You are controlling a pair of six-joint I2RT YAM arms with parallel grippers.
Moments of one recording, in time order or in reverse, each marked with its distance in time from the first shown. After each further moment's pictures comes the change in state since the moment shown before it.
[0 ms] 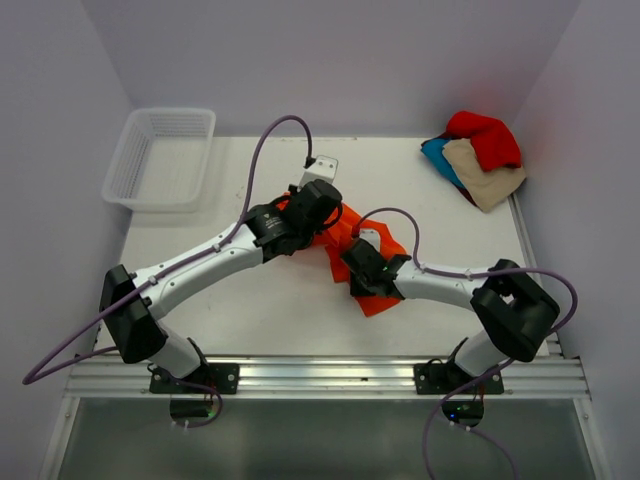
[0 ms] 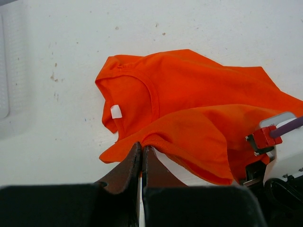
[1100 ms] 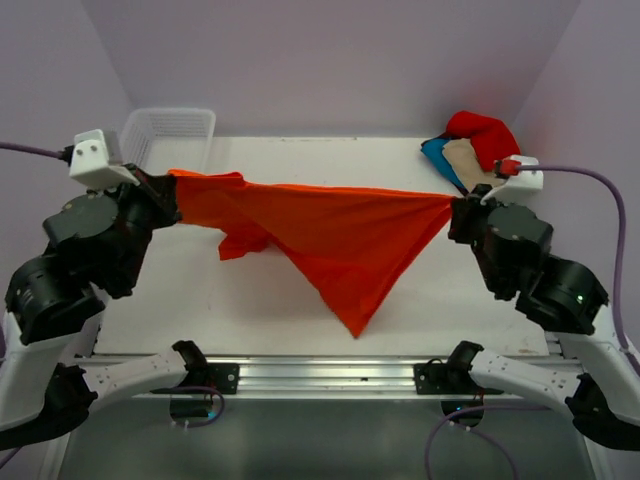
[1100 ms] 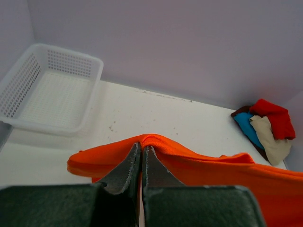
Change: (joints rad) left arm 0.045 -0.581 0.266 -0.269 -0.230 -0.062; right arm 0.004 -0.661 0.627 -0.539 0.576 -0.305
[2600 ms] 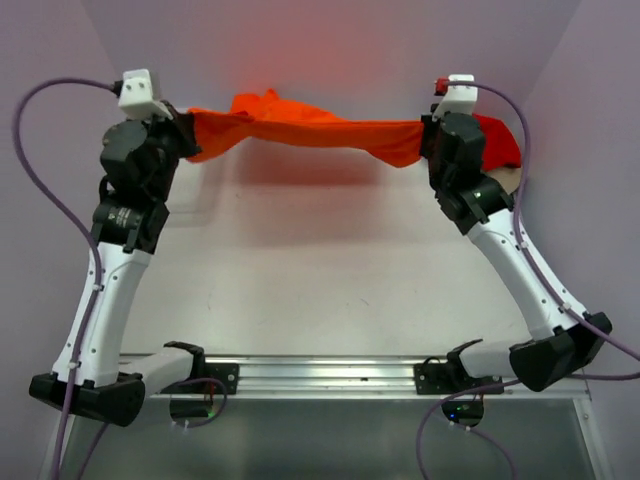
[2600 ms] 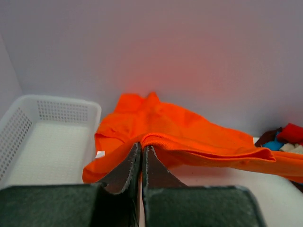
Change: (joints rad) left arm 0.676 0.229 -0.144 0.570 0.725 0.219; right arm -0.431 0.474 0.107 0.595 -0.287 -0.430
